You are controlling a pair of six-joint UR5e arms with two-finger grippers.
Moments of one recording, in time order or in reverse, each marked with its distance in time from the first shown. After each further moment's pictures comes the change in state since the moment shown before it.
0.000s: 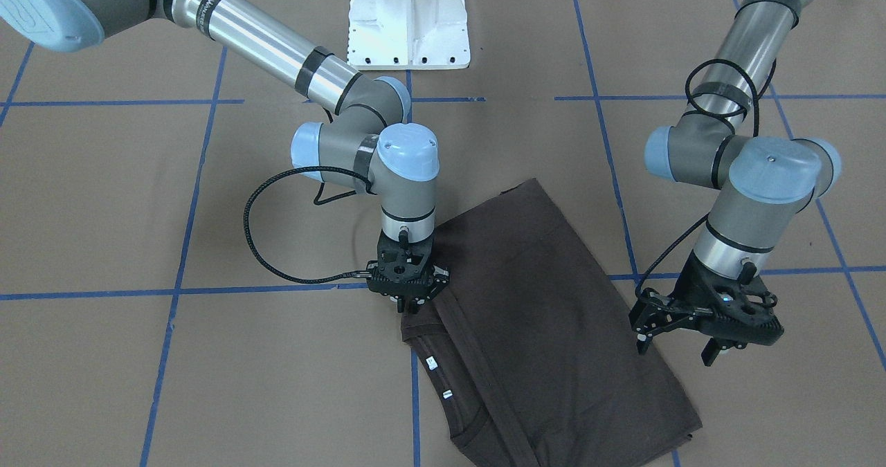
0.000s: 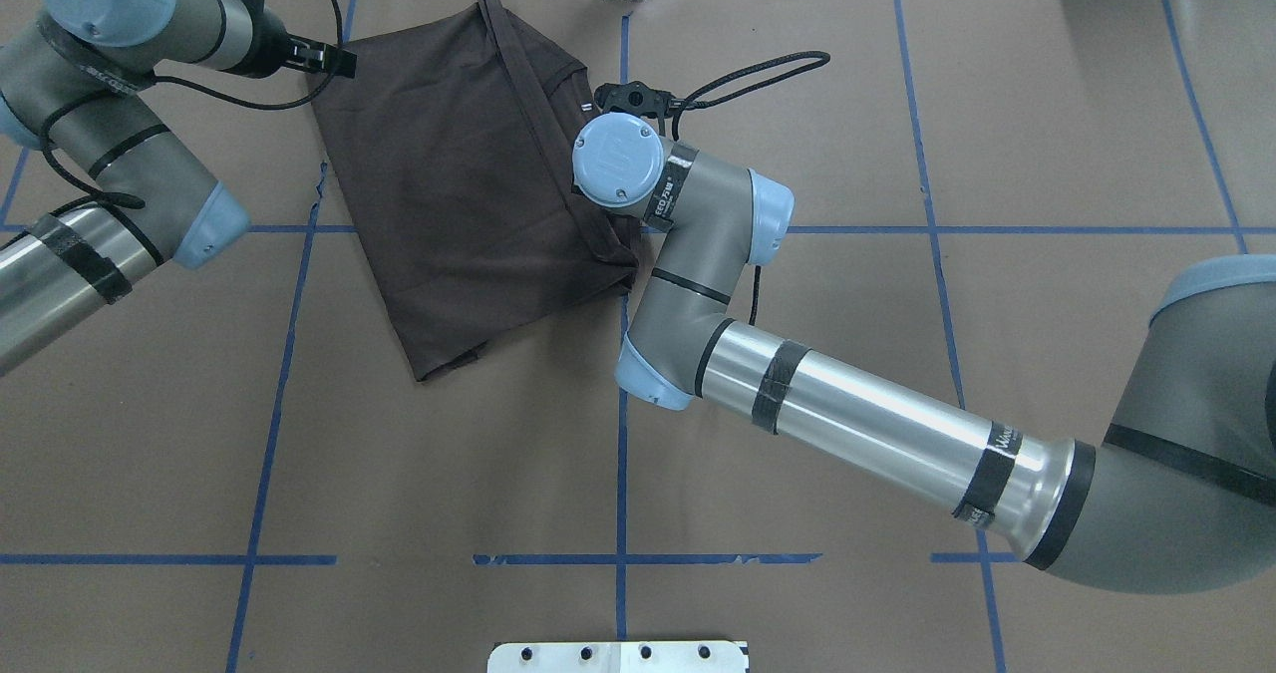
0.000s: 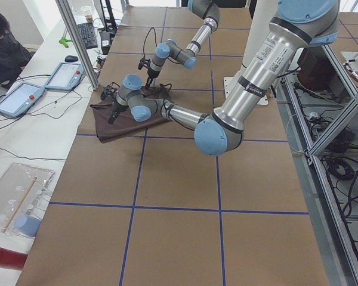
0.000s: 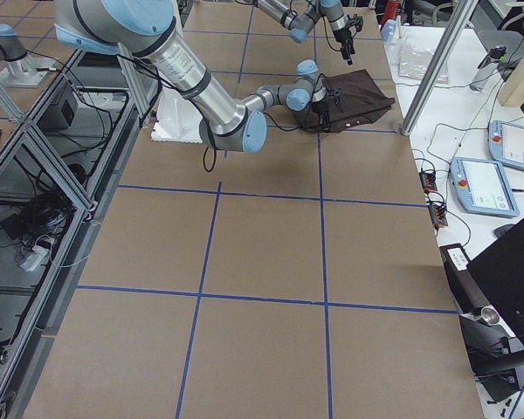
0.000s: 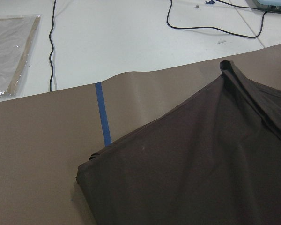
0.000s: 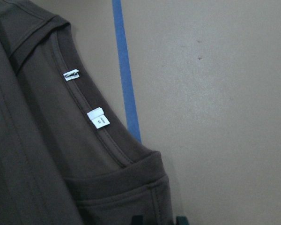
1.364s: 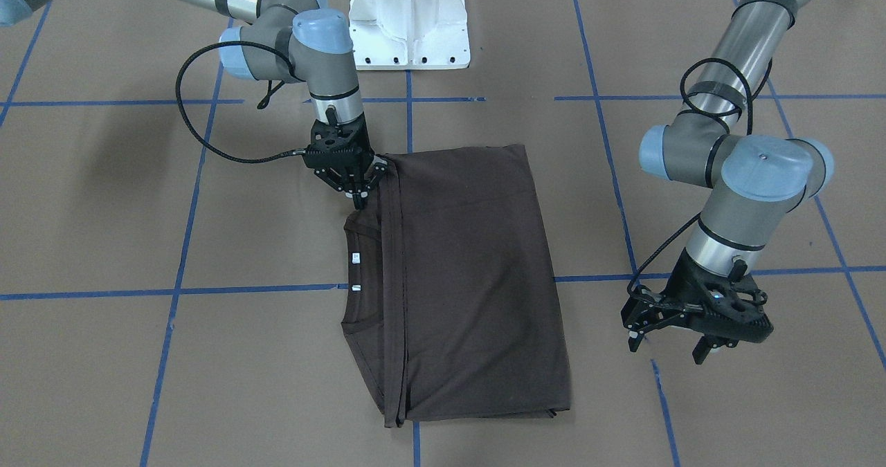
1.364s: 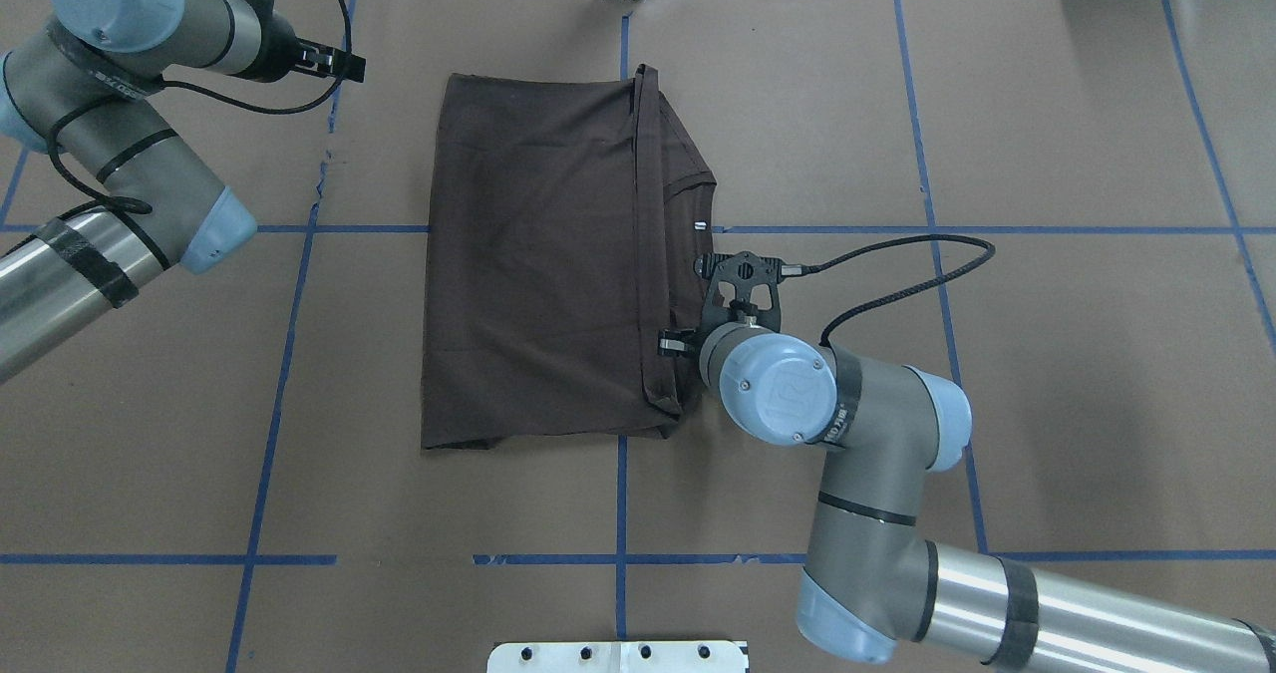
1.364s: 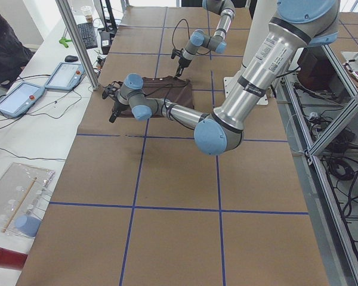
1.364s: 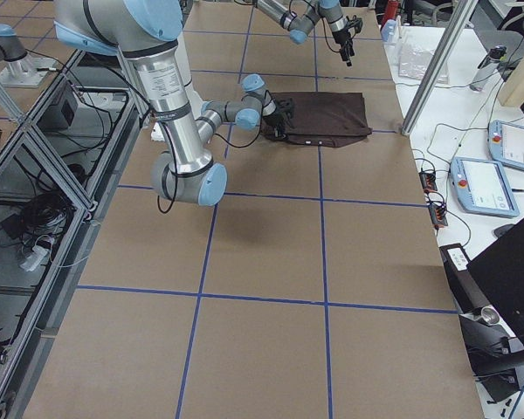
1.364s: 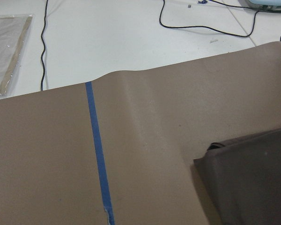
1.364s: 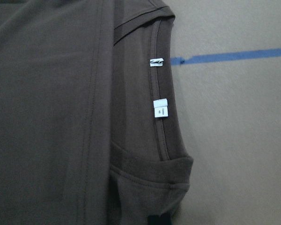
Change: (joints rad) left arm 0.010 -0.003 -0.002 -0.011 -0.001 -0.002; right arm -0.229 -0.548 0.742 -0.089 -0.164 0.051
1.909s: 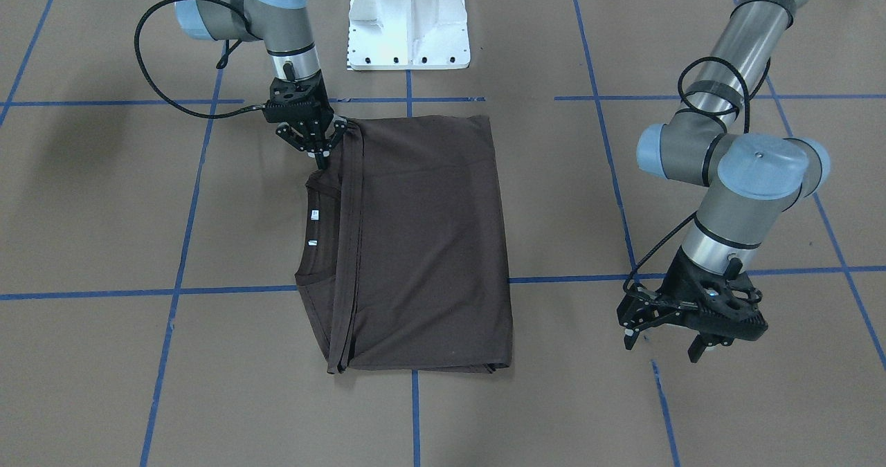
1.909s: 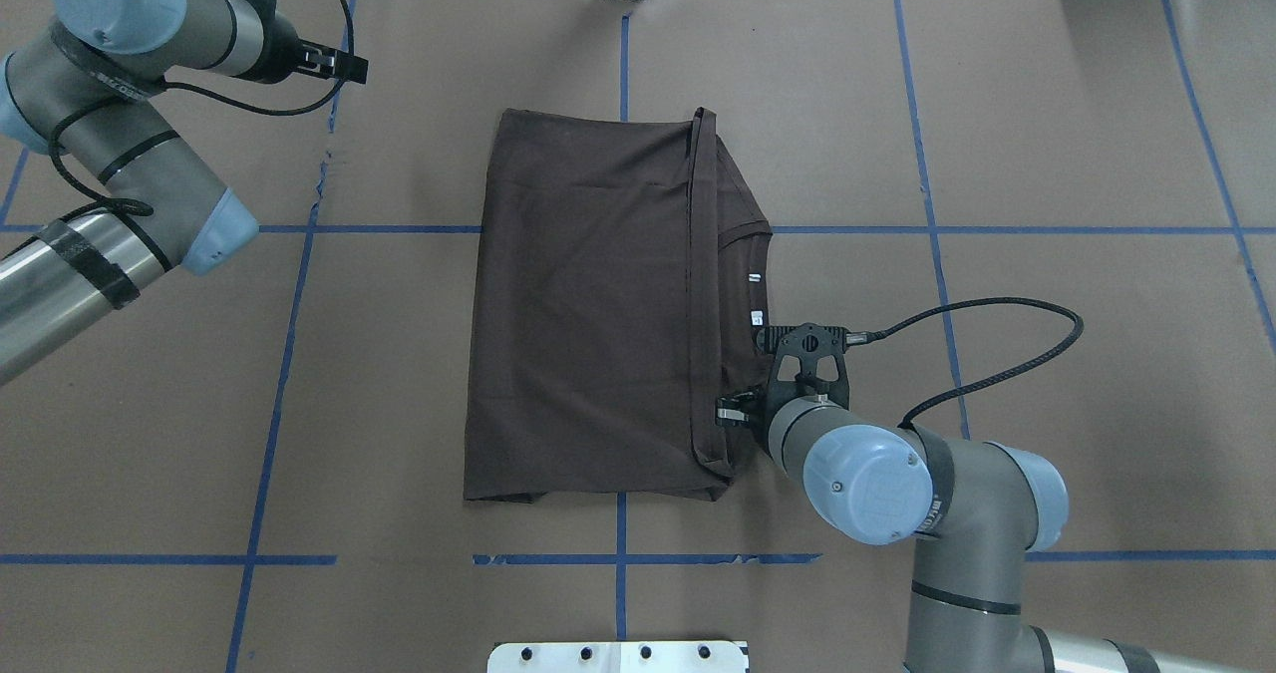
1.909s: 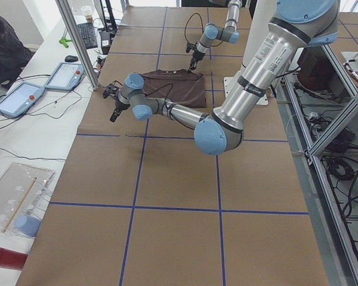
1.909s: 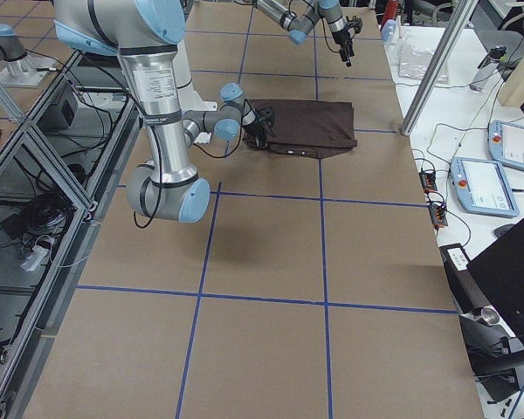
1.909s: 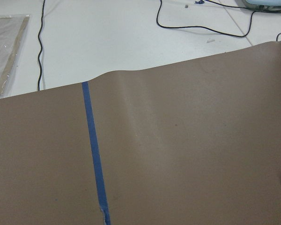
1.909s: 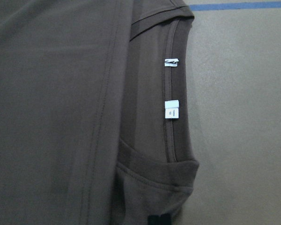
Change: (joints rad) left arm 0.008 0.000 -0.007 0.000 -0.001 -0.013; right arm -0.093 -0.210 0.187 0.001 -0.061 0.002
